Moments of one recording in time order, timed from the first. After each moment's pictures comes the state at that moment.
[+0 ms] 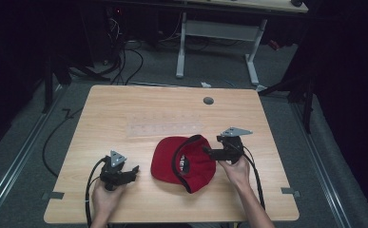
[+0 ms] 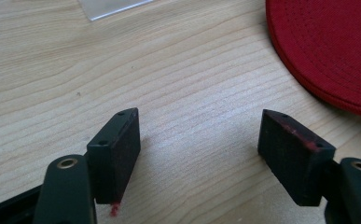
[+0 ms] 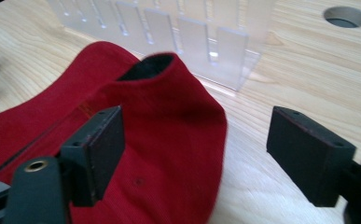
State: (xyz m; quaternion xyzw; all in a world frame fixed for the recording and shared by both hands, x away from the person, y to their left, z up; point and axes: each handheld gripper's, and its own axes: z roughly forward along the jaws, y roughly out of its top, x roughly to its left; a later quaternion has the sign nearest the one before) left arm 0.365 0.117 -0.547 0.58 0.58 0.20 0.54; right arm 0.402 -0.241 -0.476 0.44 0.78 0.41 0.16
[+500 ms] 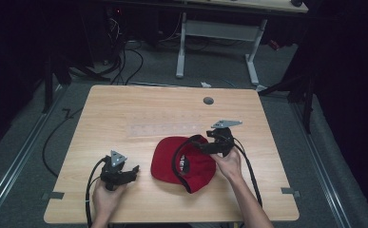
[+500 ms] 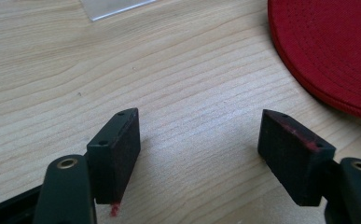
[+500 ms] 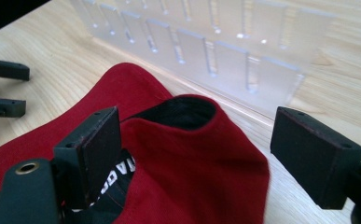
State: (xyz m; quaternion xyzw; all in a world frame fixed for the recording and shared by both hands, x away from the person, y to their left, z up) left arm 0.366 0.116 -0.547 0.57 0.58 0.20 0.54; right arm 0.428 -0.217 -0.470 0.42 0.80 0.42 0.12
